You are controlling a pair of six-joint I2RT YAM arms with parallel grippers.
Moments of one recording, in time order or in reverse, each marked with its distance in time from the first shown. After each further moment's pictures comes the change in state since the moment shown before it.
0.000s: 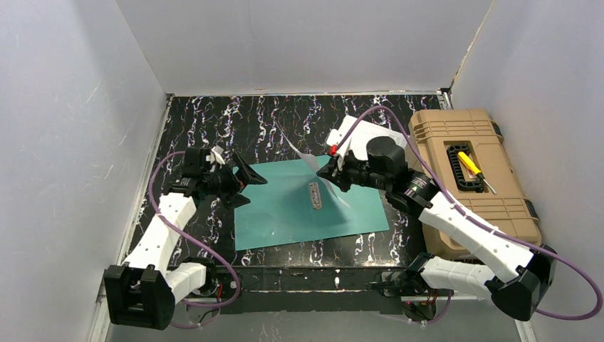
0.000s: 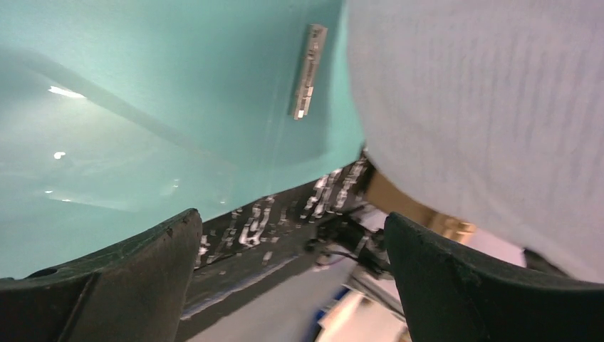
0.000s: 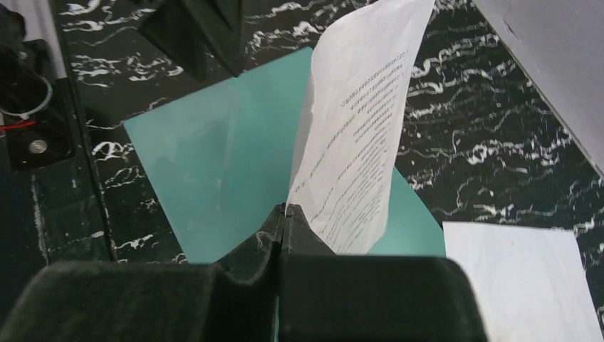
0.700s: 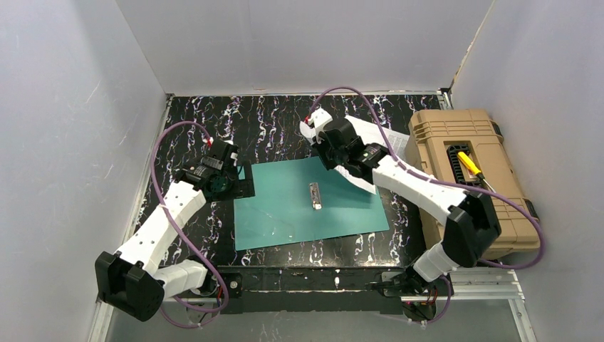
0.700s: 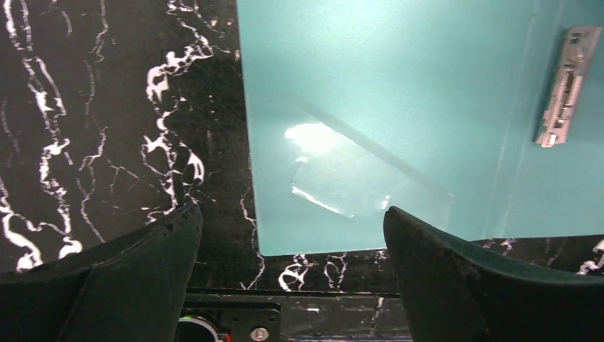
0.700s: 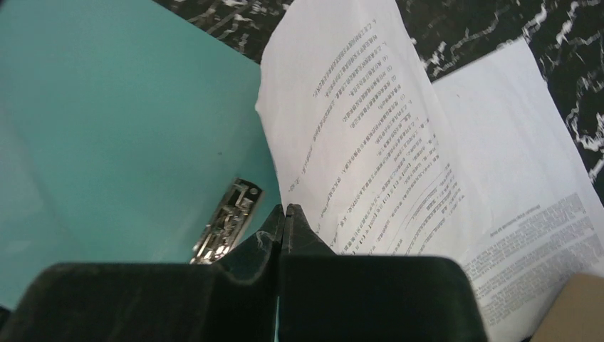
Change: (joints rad) left arm -0.254 0.071 0.200 -0.319 -0.712 0.324; right arm -0.059 0.477 0.237 -0.083 0.462 0.189
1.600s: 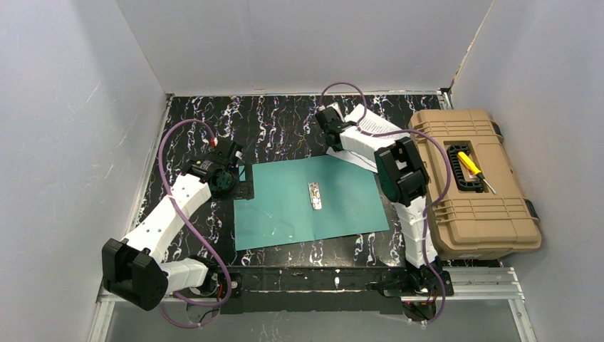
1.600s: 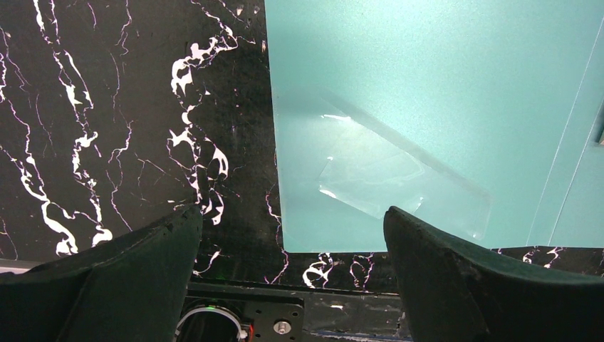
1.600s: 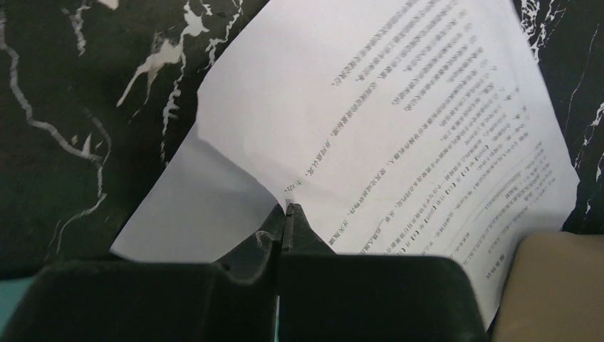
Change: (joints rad) left arm 0.000 0.069 0.016 -0.031 -0.034 0.033; right arm -0.206 0.668 0.422 -0.068 0.378 0.068
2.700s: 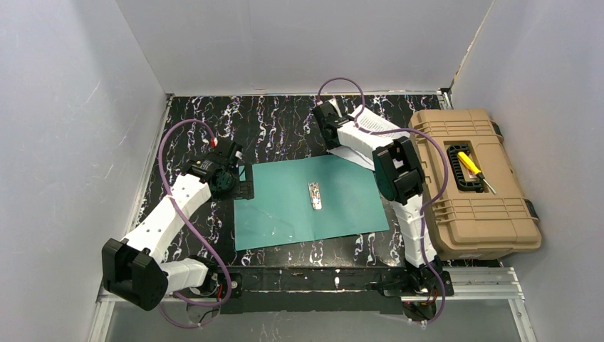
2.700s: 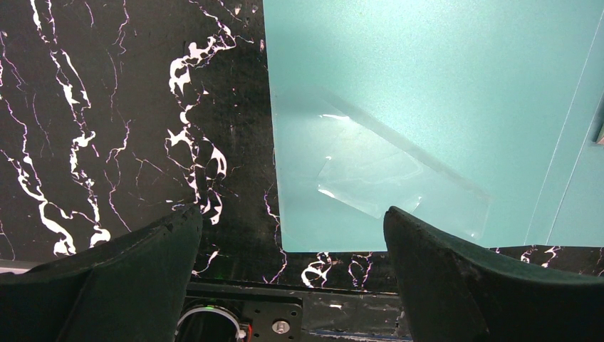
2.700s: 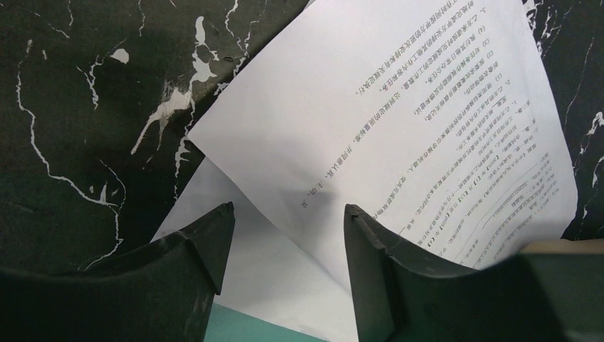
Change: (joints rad) left arm 0.000 0.000 0.000 0.000 0.003 -0.003; right arm 0.003 0.064 0.140 -0.099 -0.001 0.029
